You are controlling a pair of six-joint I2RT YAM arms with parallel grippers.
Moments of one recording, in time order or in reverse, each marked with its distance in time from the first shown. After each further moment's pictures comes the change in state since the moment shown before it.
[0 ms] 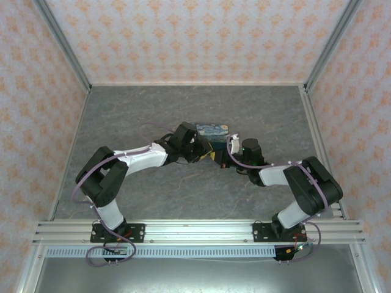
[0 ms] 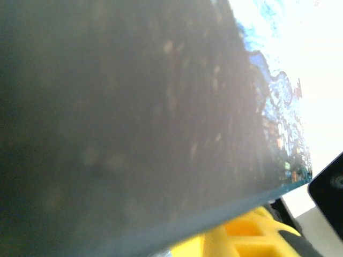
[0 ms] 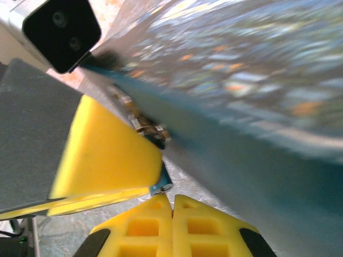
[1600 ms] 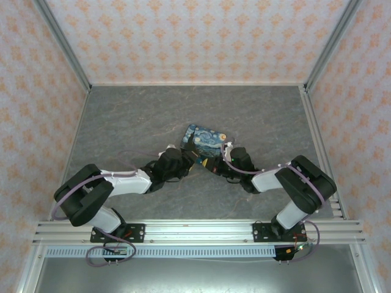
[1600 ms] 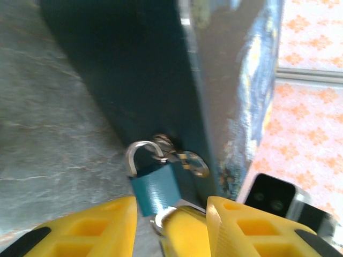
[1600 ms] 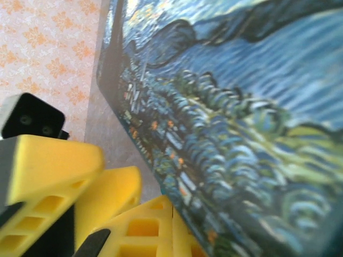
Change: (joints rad) left arm -0.074 -0.233 -0.478 0.426 -0.318 -0.328; right arm 0.175 0.045 -0.031 0.064 0.165 0.412
